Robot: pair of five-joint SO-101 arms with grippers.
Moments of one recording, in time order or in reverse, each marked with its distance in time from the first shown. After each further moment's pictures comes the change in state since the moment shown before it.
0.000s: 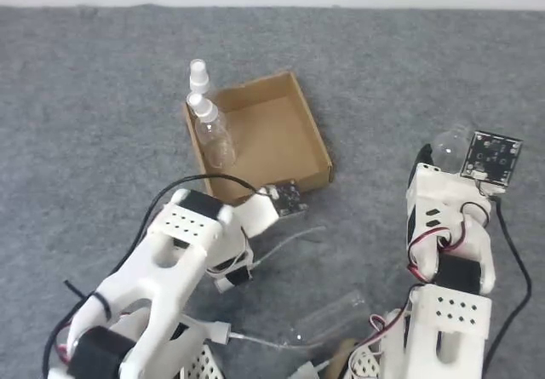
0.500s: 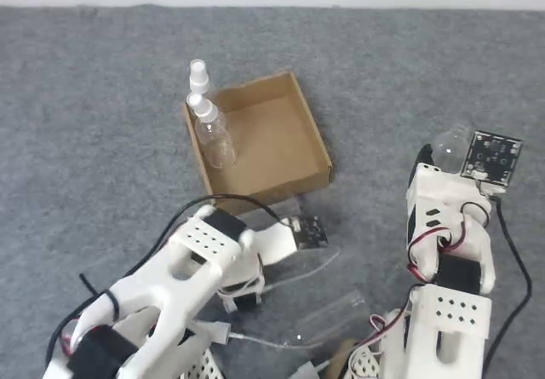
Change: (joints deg) left arm 10.4 0.0 4.3 0.0 -0.1; right arm 0.1 0.0 0.0 0.0 0.0
